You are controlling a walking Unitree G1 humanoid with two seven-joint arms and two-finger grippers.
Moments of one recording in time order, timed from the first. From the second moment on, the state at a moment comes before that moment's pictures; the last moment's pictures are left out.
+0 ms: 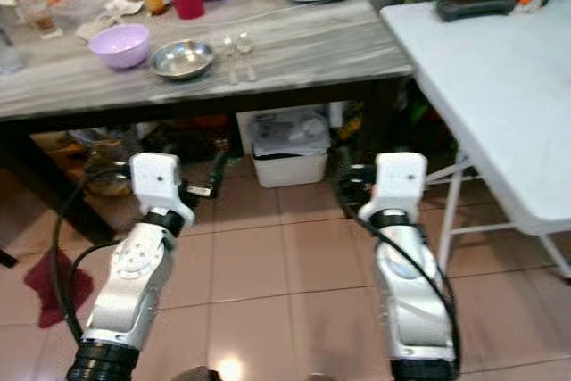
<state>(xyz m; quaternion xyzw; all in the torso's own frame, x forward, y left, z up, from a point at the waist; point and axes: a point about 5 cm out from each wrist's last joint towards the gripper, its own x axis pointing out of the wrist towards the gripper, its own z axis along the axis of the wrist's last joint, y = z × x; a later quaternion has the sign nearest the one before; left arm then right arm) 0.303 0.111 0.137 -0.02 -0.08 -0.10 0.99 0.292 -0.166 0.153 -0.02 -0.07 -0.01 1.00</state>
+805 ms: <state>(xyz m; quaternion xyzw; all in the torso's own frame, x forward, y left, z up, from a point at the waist) 0.305 0.123 0.121 -0.02 -0.06 -0.07 1.00 0.297 -0.163 0.156 -0.05 -0.08 0.01 1.00</state>
